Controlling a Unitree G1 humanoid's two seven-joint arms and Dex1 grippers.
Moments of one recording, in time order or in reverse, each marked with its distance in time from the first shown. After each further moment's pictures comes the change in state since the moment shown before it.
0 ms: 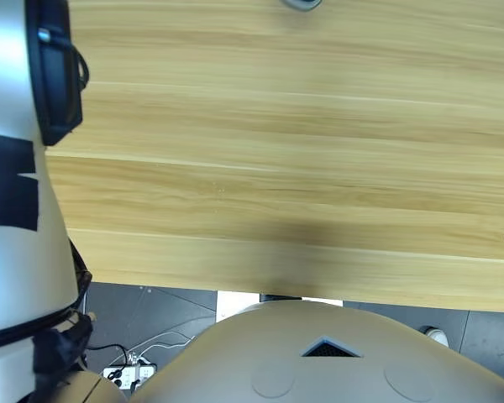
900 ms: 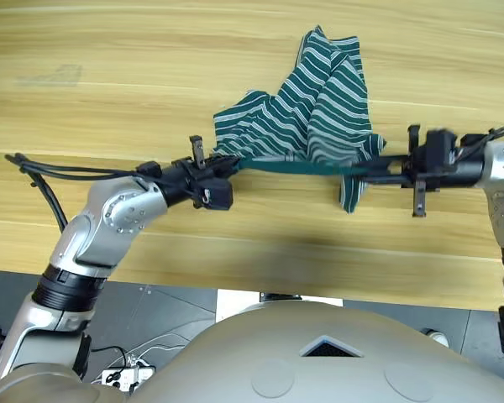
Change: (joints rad) left arm 1.684 0.359 0.164 -1.500 -0.086 0.022 -0.265; right arm 1.461 -0.250 0.012 -1.415 0.505 0.377 1.057
